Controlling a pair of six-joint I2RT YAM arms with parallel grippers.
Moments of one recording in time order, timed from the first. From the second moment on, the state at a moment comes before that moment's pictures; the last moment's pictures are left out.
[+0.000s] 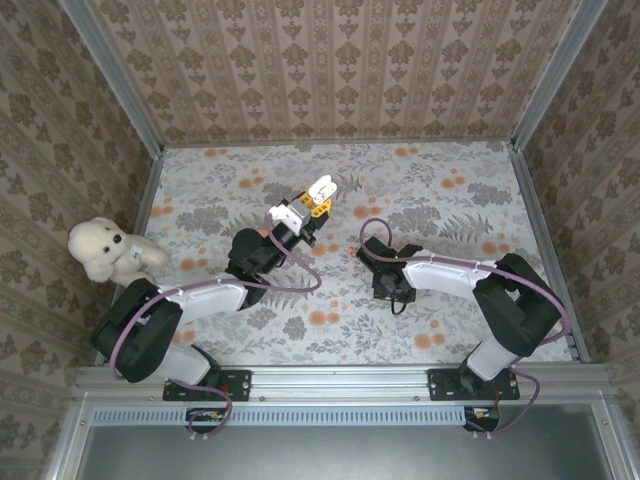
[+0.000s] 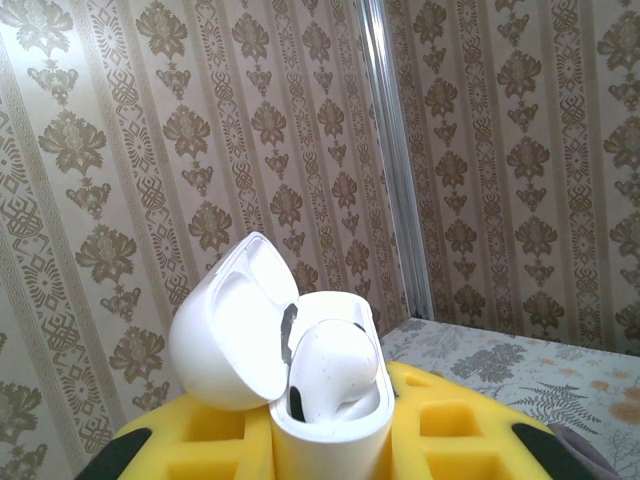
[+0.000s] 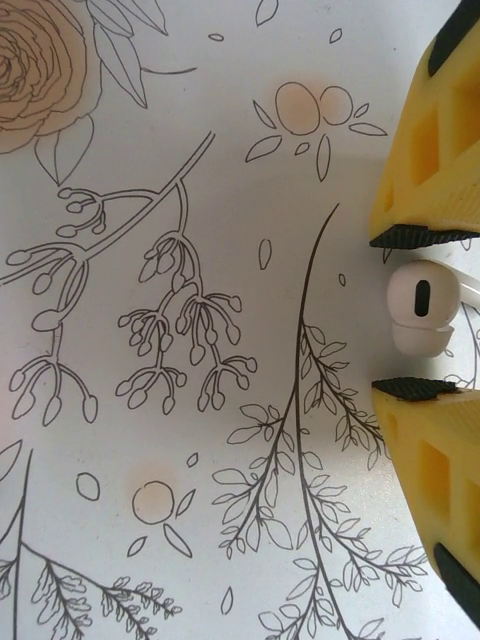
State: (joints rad) left arm -0.73 1.42 0.57 1.16 0.16 0.15; right arm 0.69 1.61 0.86 -0.67 0.22 0.89
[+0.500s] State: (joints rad) left arm -0.73 1.42 0.57 1.16 0.16 0.15; right arm 0.70 1.61 0.85 -0.66 0.22 0.89
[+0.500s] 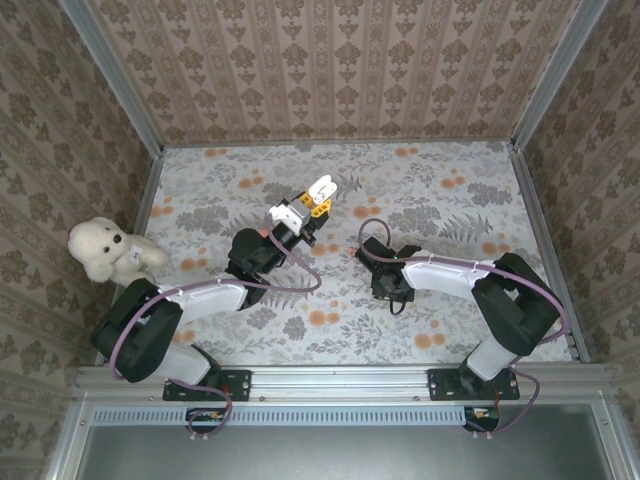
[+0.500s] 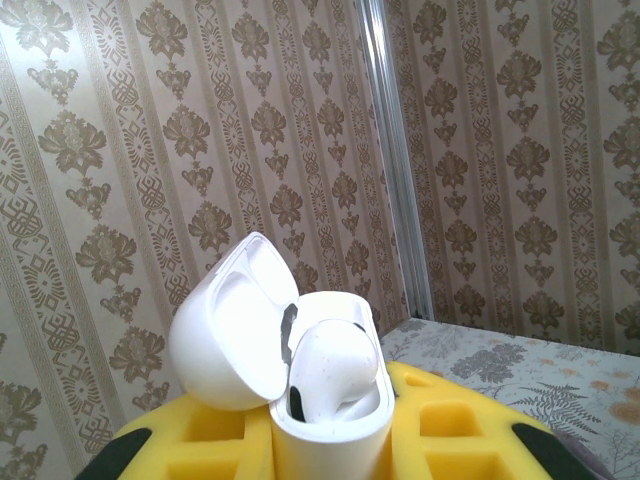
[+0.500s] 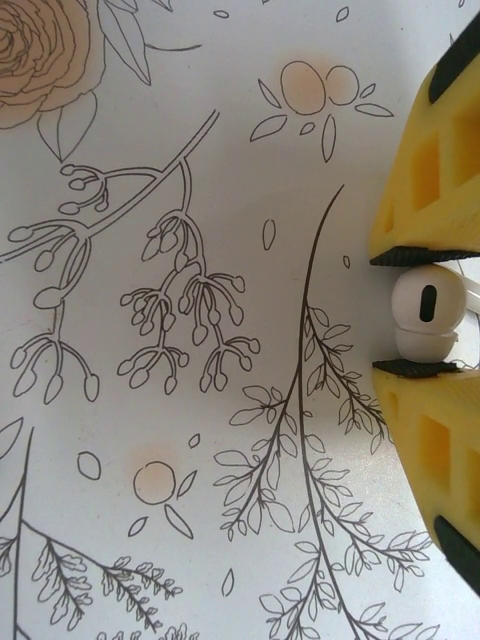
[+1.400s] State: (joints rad) left arm -0.73 1.42 0.58 1.16 0.18 0.15; right arm 0.65 1.18 1.01 -0.50 0.33 0.55
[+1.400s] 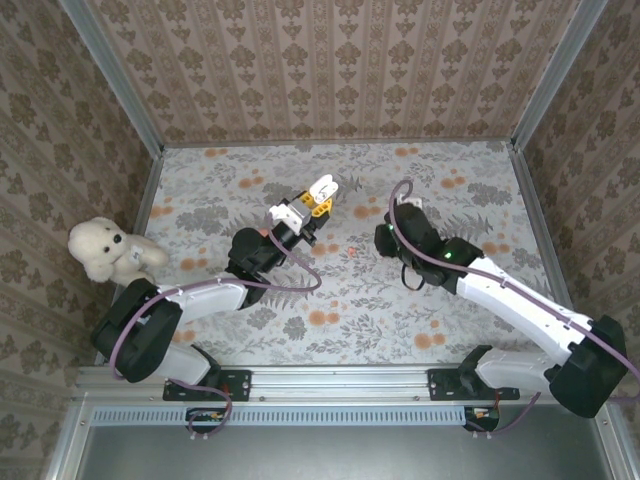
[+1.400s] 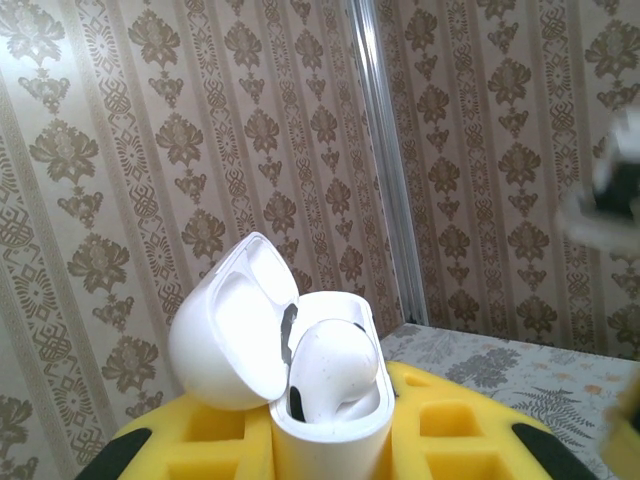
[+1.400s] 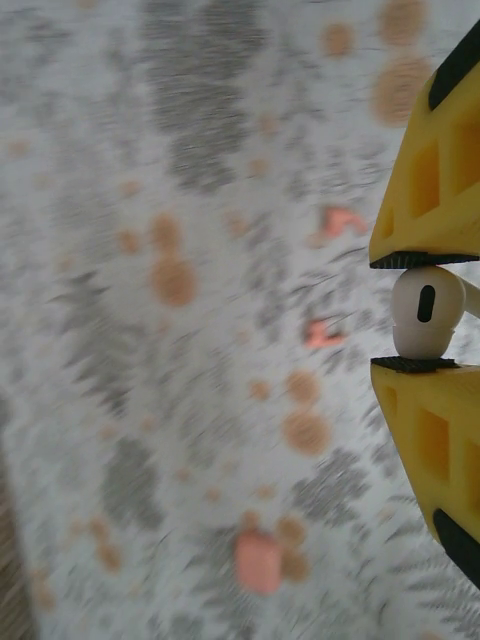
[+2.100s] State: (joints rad) left arm -0.73 1.43 0.66 1.08 0.25 0.09; right arm 0.56 1.36 1.35 -0.23 -0.01 0.13
